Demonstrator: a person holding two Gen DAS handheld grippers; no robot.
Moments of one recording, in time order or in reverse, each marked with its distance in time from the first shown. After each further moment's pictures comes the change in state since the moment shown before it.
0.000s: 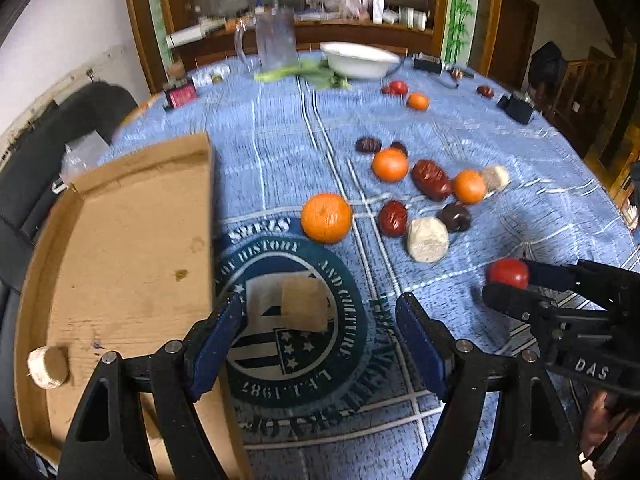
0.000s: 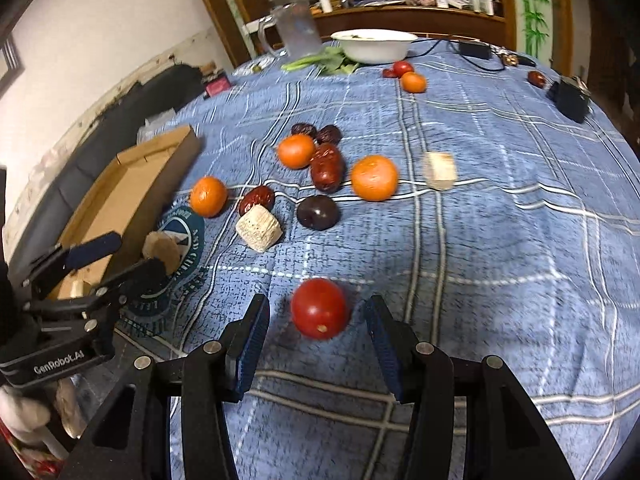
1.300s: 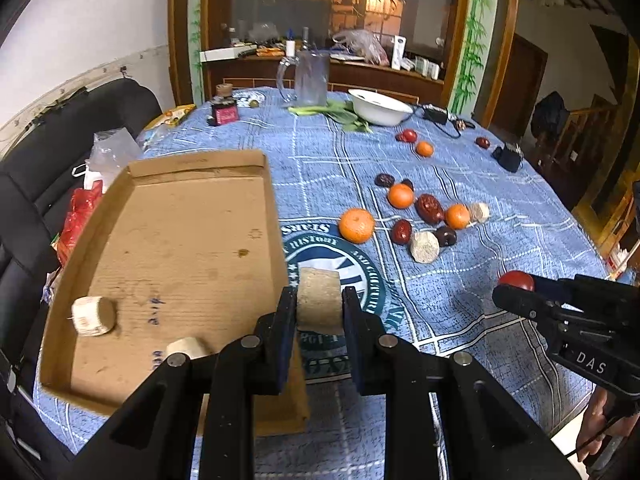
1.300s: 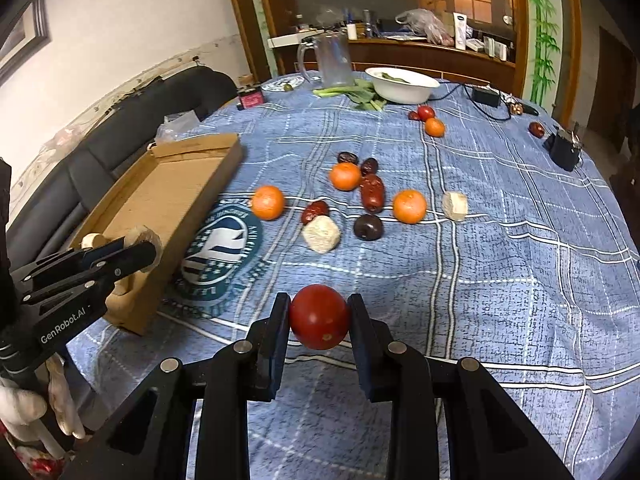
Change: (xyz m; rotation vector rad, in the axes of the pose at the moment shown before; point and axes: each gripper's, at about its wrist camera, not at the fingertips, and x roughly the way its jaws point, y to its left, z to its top) left arm -0.081 0.044 -0.038 -0.123 -0.174 -0.022; right arm -0.057 0.057 -0.014 -0.100 -0.084 -0.029
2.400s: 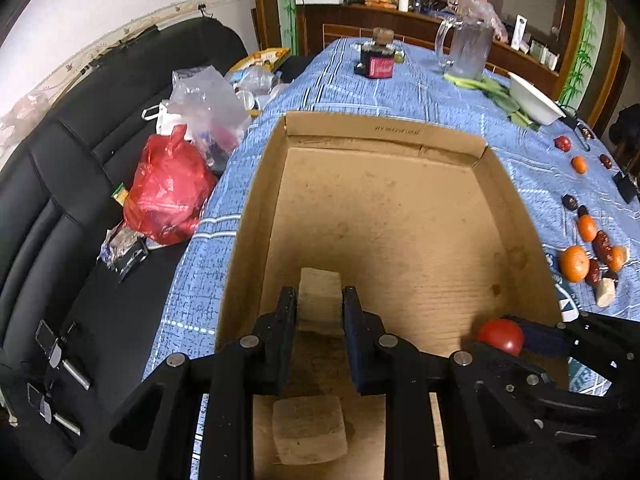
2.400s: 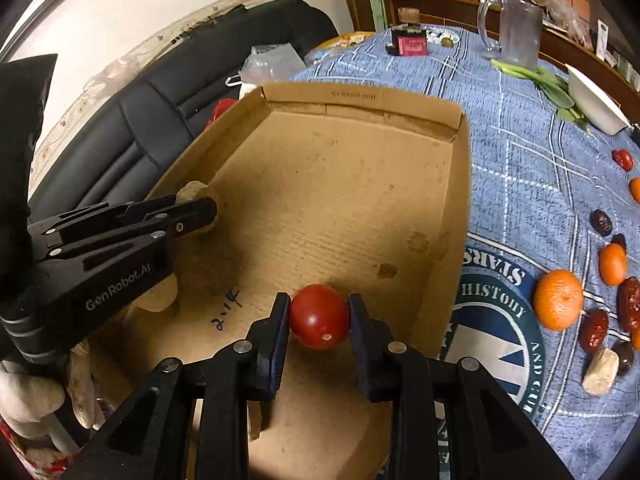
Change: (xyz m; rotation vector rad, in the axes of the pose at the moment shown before) left arm 0.067 0.169 0.038 -0.133 0.208 0.242; right arm 0.156 0.168 0.070 -0.164 0.218 0.229
